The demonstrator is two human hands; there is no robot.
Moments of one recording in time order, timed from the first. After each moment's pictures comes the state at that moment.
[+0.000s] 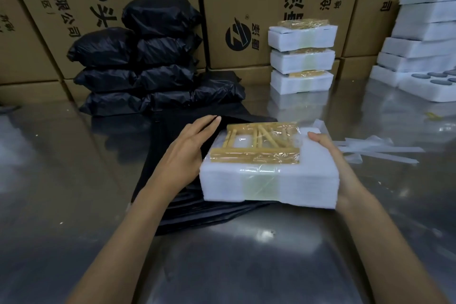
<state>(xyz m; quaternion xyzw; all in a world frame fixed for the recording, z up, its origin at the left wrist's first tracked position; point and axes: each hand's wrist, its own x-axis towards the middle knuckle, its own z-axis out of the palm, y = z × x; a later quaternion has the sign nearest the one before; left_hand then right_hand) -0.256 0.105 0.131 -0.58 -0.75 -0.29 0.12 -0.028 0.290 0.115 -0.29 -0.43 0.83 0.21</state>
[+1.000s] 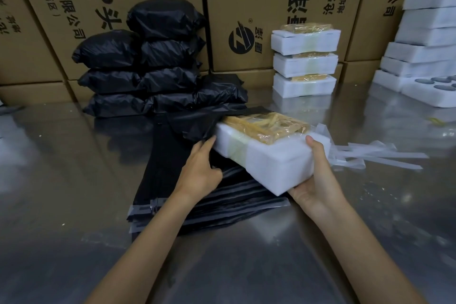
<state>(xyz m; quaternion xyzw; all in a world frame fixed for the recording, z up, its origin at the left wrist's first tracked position) -0.234 0.124 0.108 -0.38 -0.82 -0.41 -0.10 -0.055 0.262 0.108 -0.25 -0.30 0.85 0.34</state>
